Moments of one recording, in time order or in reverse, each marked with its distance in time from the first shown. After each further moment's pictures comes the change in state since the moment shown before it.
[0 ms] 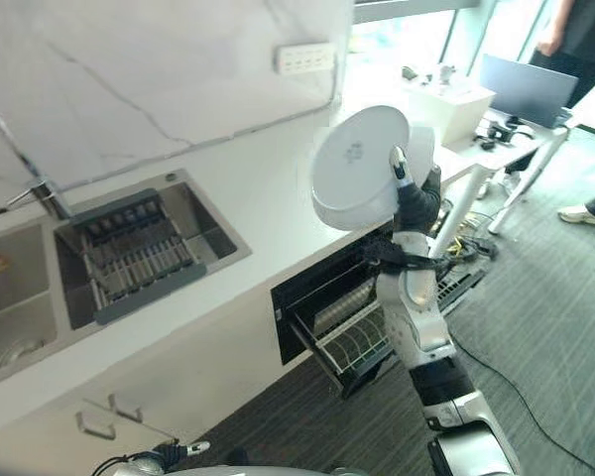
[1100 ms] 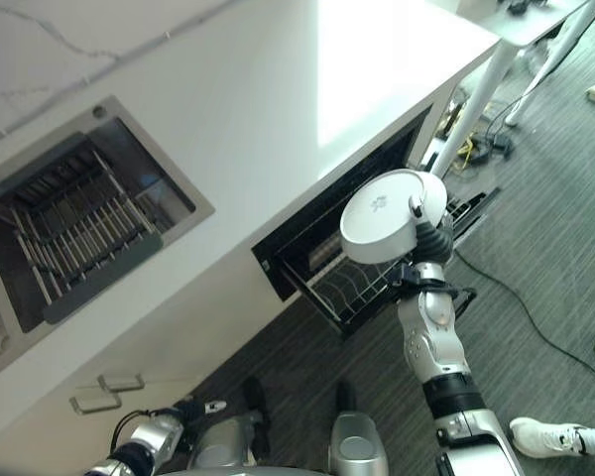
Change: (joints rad) left arm -0.203 -0.013 -0.039 -0.045 -0.005 0.086 0.037; right arm -0.056 0.004 -0.068 0.256 0.051 0.042 0.055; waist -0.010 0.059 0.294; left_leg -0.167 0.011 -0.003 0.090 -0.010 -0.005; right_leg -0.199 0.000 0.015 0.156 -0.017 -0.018
